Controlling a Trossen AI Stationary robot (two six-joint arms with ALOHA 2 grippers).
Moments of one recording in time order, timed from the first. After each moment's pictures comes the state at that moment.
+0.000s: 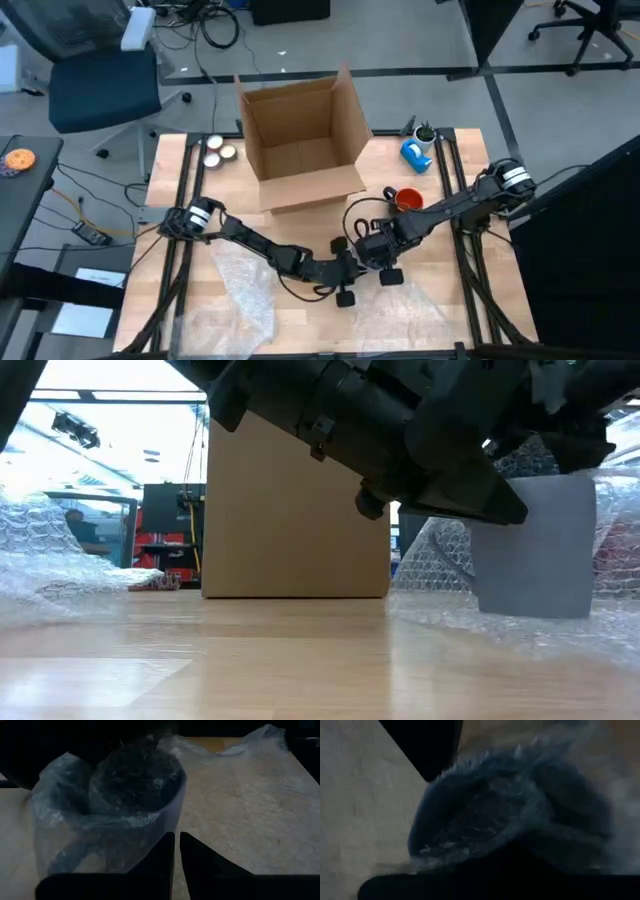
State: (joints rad) left arm -0.35 2.15 1.39 0.30 -0.39 -0.19; right arm 0.33 1.62 1.14 -0.86 -0.01 0.24
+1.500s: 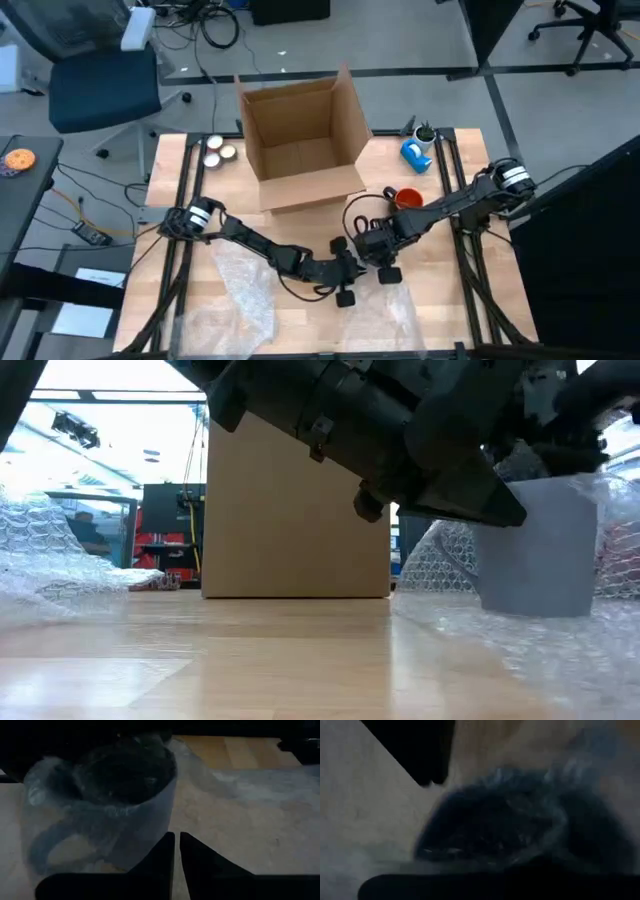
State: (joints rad) left arm -0.35 2.15 1.39 0.29 -0.39 -0.21; right arm 0.31 1.62 1.12 -0.81 -0.06 0.24
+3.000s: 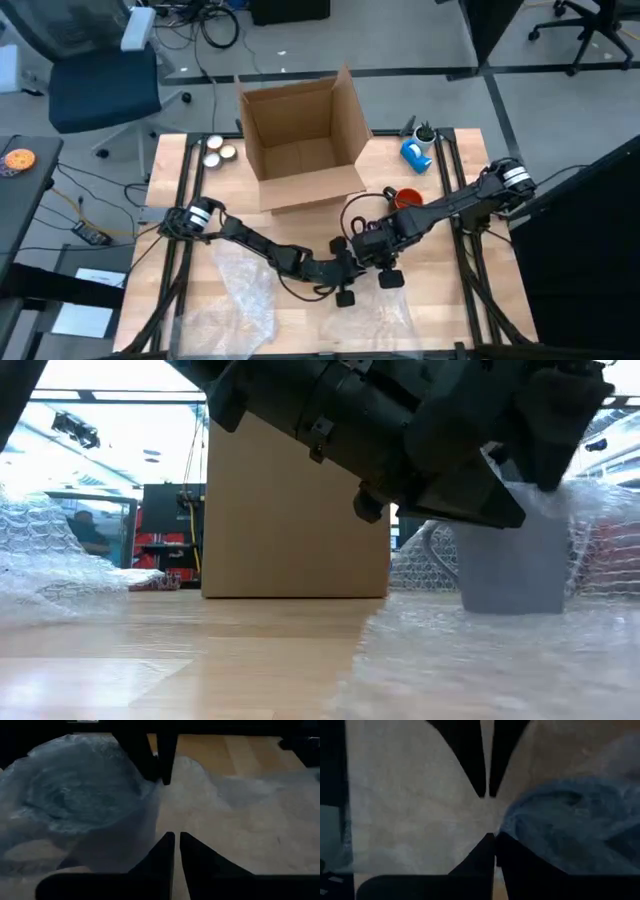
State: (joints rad) left arm -0.35 2.15 1.39 0.29 -0.39 -0.21; right arm 0.34 1.62 1.26 -0.92 -0.12 0.23
